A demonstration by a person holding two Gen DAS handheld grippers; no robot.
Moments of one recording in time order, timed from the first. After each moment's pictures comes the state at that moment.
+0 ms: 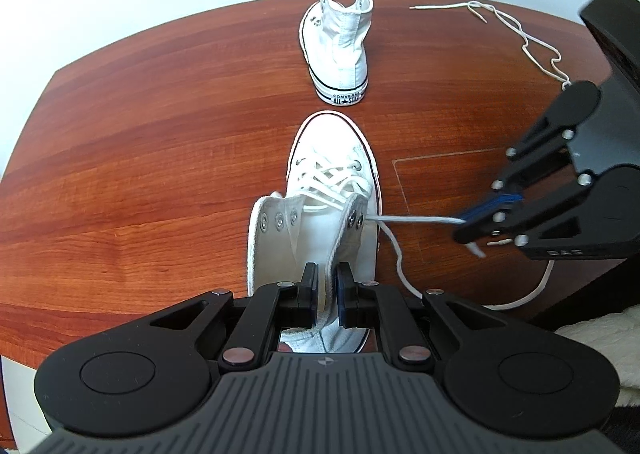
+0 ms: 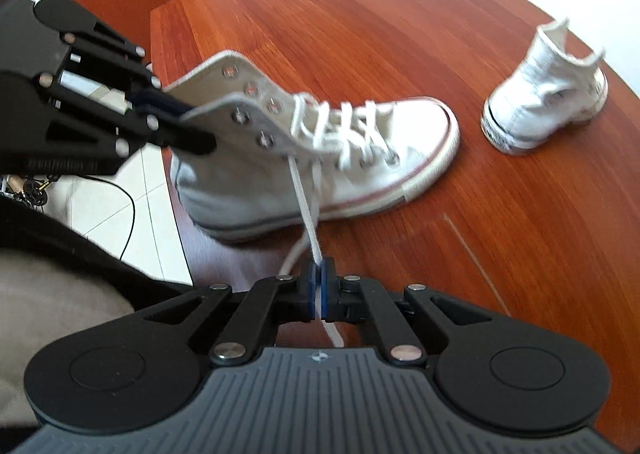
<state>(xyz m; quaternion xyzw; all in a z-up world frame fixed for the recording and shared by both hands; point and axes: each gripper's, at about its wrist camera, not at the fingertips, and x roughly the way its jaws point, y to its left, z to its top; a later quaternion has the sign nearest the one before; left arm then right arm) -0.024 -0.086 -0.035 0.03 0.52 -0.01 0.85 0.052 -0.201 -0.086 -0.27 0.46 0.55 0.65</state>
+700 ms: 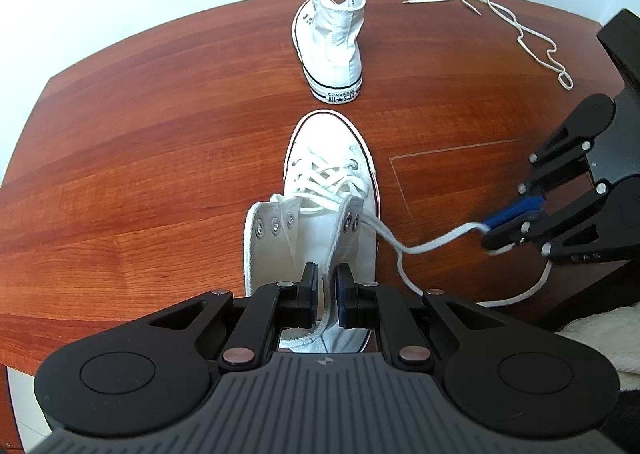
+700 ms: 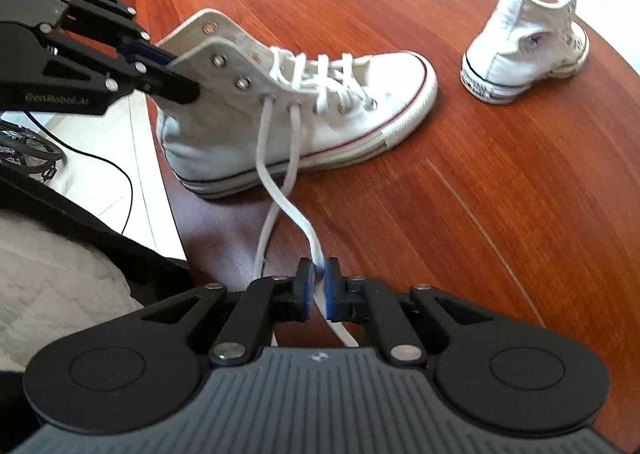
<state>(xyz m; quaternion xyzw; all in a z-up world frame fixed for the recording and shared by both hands) -0.021 -0.090 -0.033 0.04 0.53 -0.01 0.85 0.052 -0.221 -0.093 -0.27 0.47 0.54 0.64</state>
